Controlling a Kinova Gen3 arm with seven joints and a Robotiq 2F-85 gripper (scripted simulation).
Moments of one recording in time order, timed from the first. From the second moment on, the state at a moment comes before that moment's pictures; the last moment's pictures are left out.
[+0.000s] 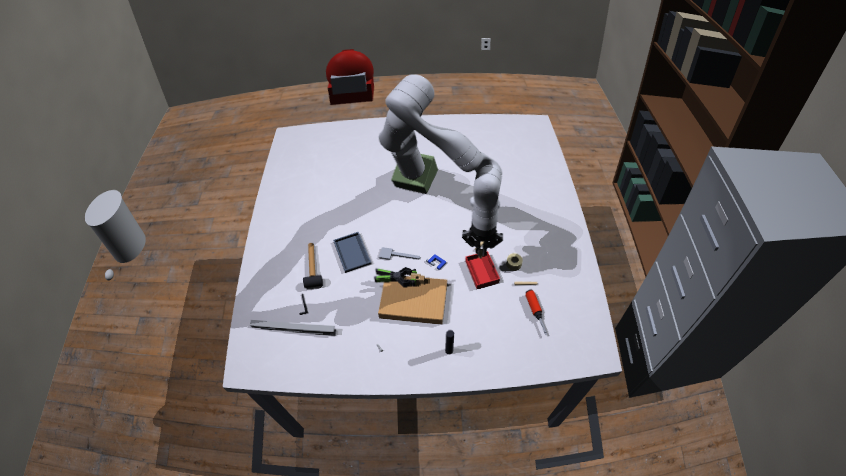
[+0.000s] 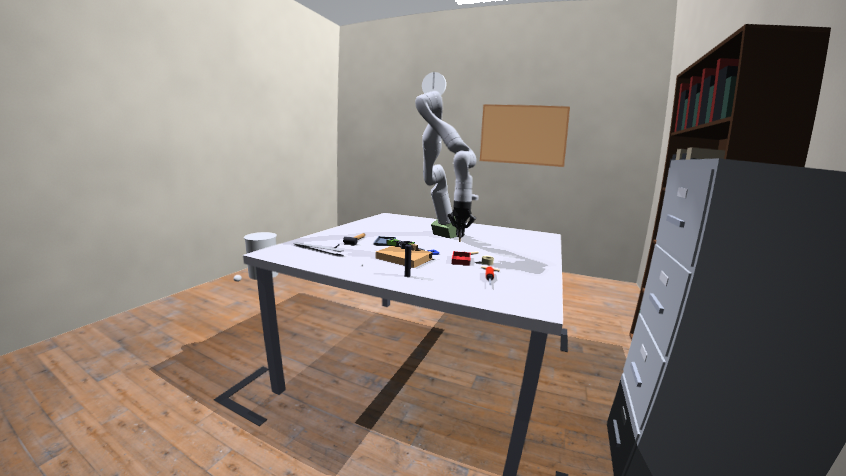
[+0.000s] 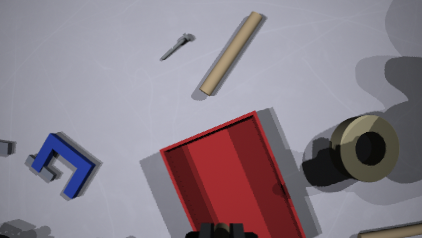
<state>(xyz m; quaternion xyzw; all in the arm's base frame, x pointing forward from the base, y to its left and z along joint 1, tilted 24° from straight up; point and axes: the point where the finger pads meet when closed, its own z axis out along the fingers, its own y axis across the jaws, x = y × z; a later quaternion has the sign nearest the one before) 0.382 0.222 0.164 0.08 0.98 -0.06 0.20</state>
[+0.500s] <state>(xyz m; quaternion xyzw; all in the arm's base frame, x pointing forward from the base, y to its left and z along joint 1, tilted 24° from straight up) 0.377 0.231 0.161 0.08 0.98 -0.06 0.20</state>
